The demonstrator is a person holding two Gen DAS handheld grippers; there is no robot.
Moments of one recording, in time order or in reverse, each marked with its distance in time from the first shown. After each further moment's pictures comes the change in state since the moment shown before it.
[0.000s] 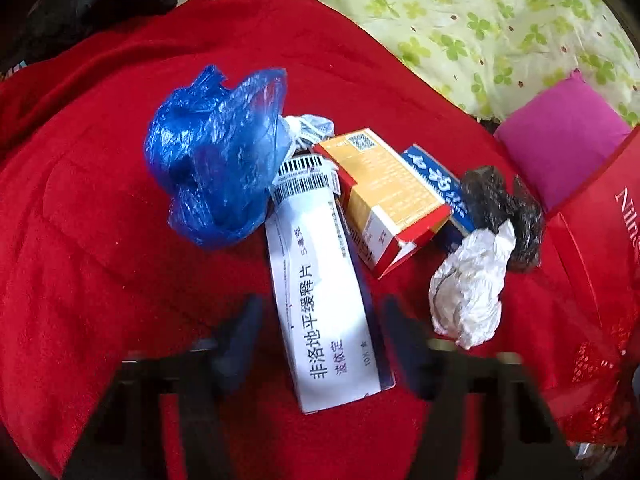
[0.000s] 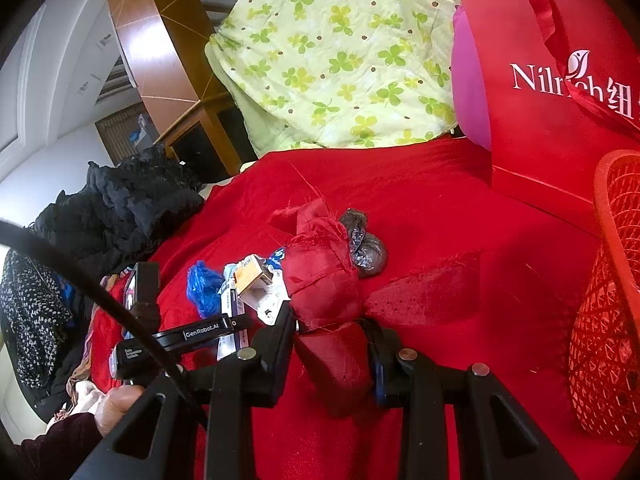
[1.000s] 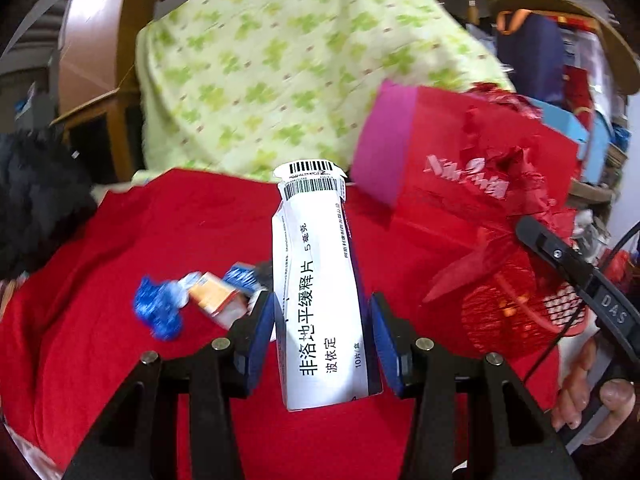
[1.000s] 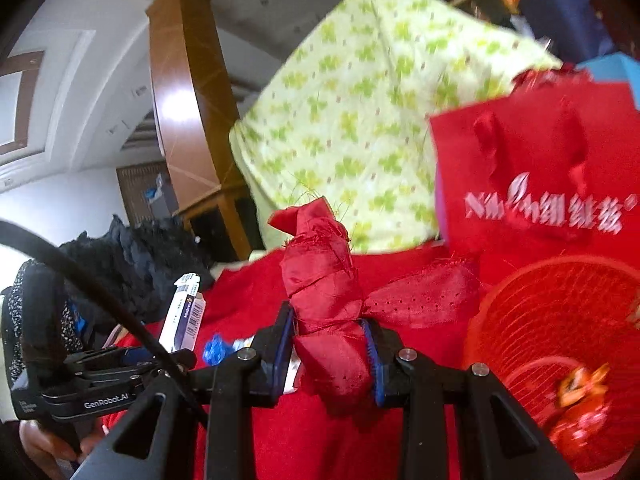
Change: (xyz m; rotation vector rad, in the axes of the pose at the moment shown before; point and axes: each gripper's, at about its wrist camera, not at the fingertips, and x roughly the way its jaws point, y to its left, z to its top) left arm -0.202 -0.153 -0.077 0.515 -0.366 -0.128; right arm -0.140 -0.015 0.003 -0.077 -0.402 -0.018
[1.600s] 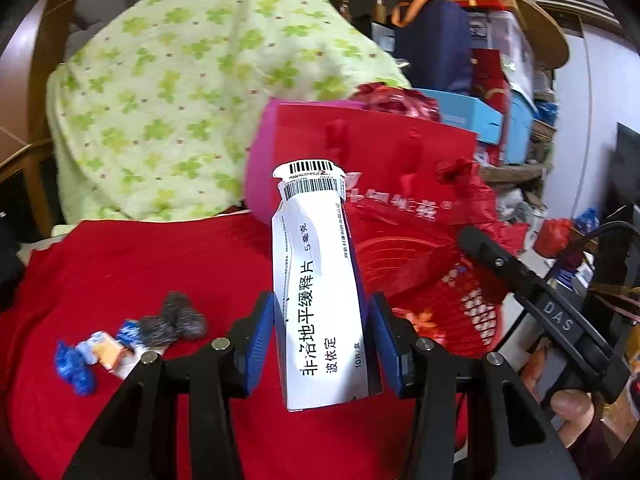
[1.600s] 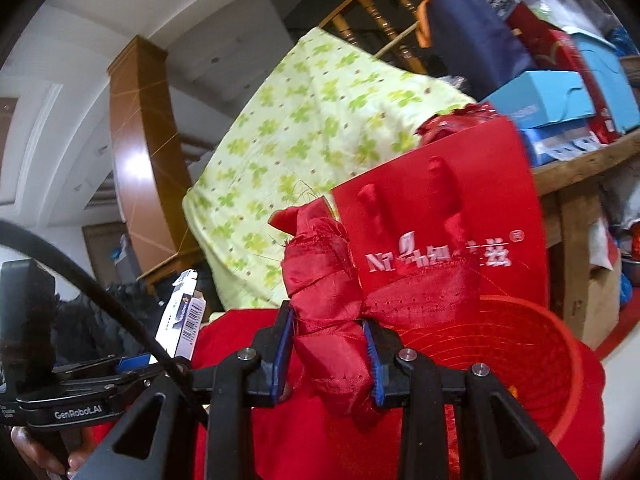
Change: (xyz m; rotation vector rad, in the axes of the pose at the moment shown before) left arm -0.004 -0.122 0.035 0.155 -0.031 -0.261; right arm -0.081 -0.085 0.019 0.141 -0.165 -0.146
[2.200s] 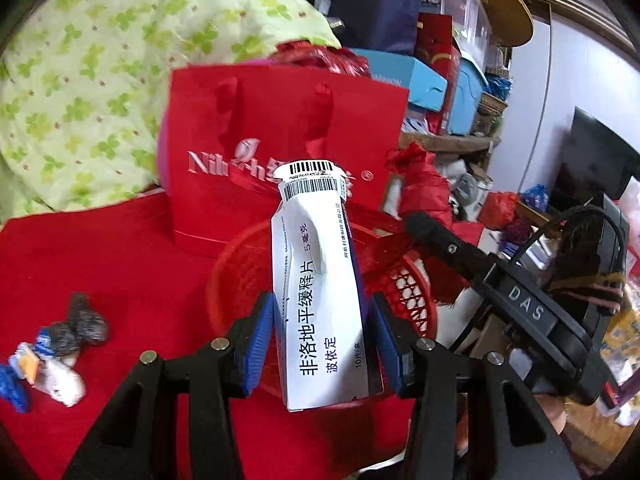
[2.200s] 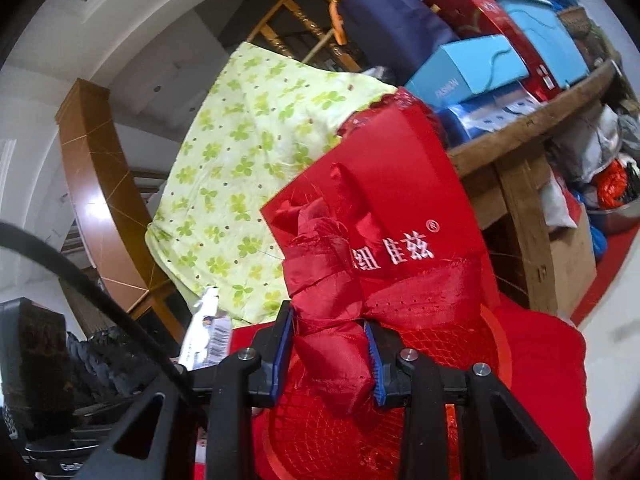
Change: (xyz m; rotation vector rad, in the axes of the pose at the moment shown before) left arm 0.062 -0.058 0.014 0.026 0.133 -0.229; right arm -0.013 -0.068 0.012 0.192 0.016 -0.101
